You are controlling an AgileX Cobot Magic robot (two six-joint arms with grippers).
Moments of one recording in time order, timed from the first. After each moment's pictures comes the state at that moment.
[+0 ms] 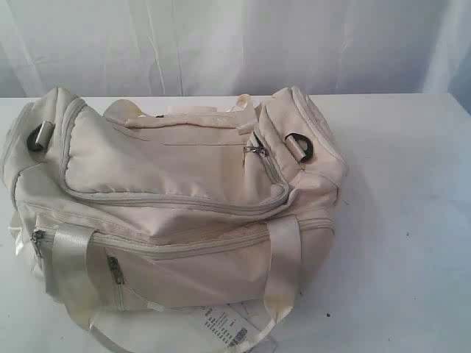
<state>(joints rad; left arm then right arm) 0.03 0.00 0.02 -0.96 0.24 0.30 0.16 0.01 0.00 -0.07 0.36 0.11</state>
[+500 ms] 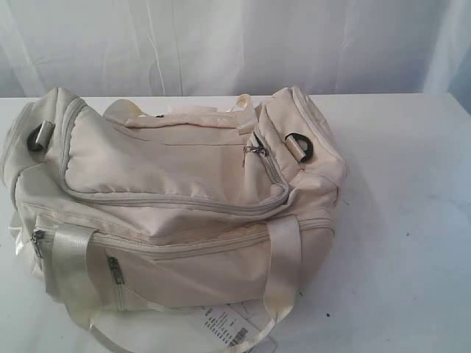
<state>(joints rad) 0.03 0.00 0.02 -0.97 0.13 0.30 0.16 0.01 0.00 -0.07 0.36 0.11</state>
